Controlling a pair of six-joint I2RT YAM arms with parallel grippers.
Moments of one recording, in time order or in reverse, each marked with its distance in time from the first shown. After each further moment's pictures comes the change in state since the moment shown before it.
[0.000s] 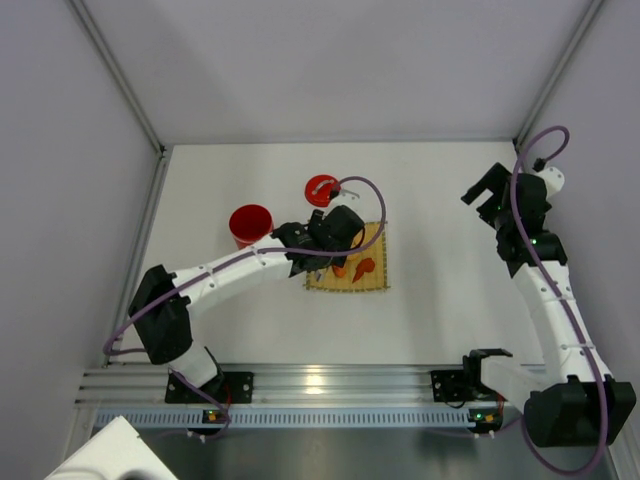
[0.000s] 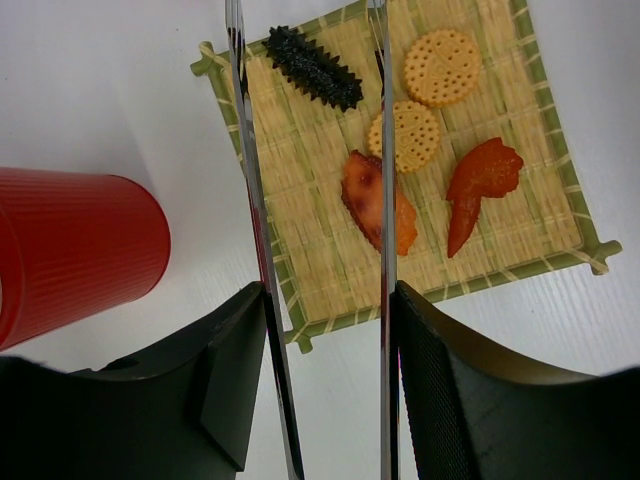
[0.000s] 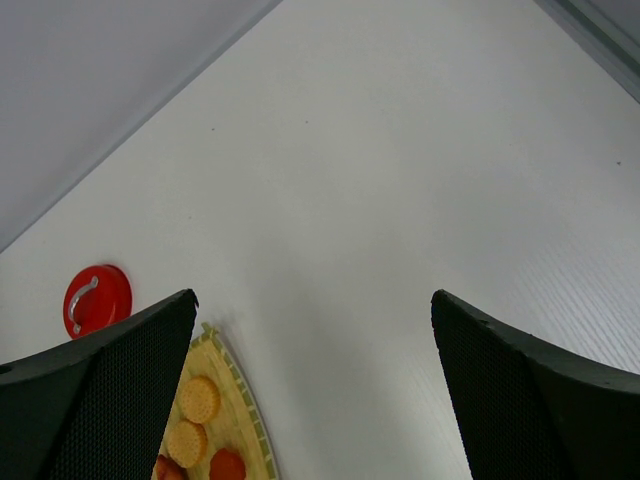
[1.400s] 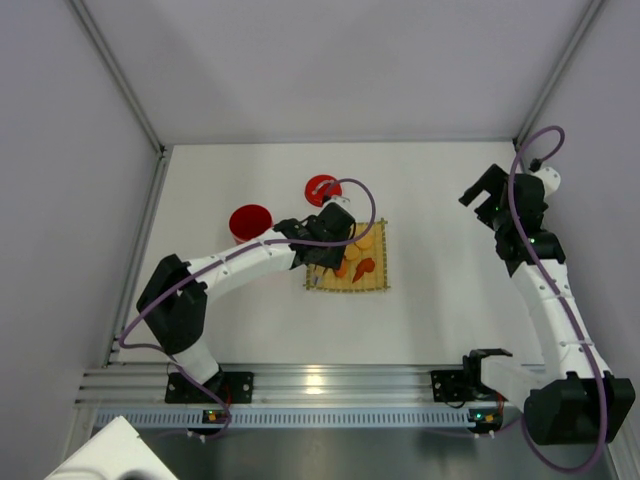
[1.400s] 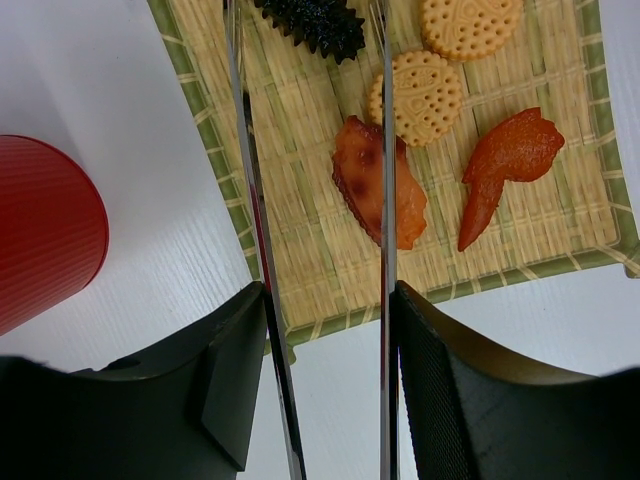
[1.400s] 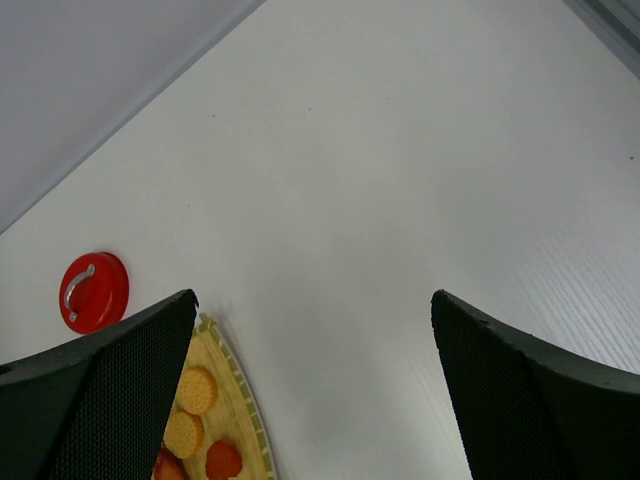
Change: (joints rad) left arm 0.118 0.068 -0.067 0.046 0.190 -0.048; right arm 0.000 0.013 -0.010 0.006 -0.026 -0.009
